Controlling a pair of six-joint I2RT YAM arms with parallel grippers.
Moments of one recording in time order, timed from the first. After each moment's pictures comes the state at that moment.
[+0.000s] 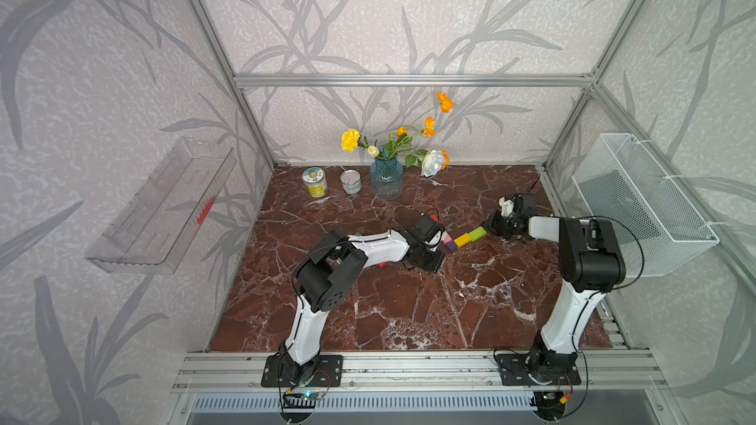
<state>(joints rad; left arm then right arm) -0.81 2.03 1.30 -0.35 0.29 -0.33 -0.05 1.94 1.02 -0.02 -0.49 0.51</state>
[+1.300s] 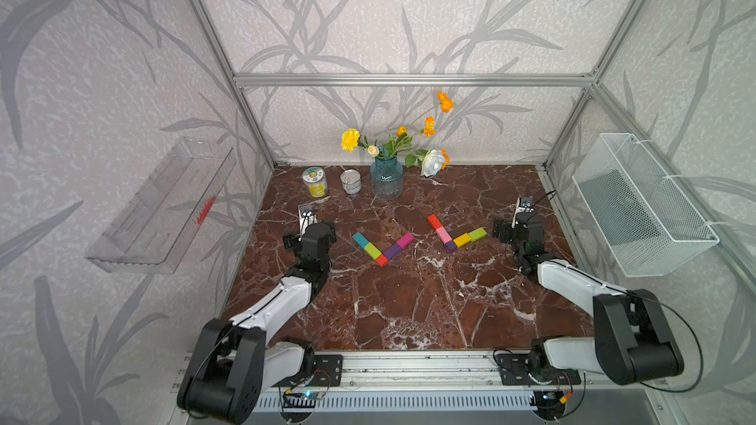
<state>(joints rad) -0.17 1.24 0.46 0.35 -0.65 -0.10 0.14 1.35 0.53 0.29 0.35 0.11</state>
